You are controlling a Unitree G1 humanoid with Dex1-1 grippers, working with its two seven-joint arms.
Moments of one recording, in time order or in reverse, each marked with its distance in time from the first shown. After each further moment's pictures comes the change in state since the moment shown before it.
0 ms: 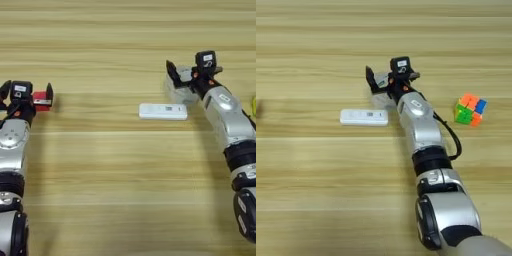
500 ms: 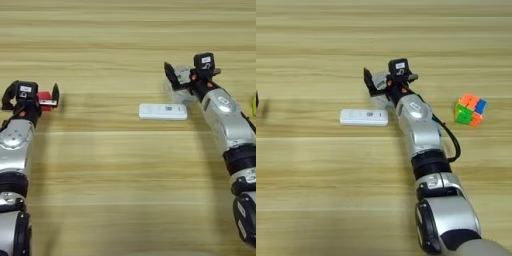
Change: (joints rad) left arm 0.000 -0.021 -0.006 -0.002 -0.033 -0.007 -0.066; right arm 0.018 0.005 0.013 -0.038 0.011 0.002 0.011
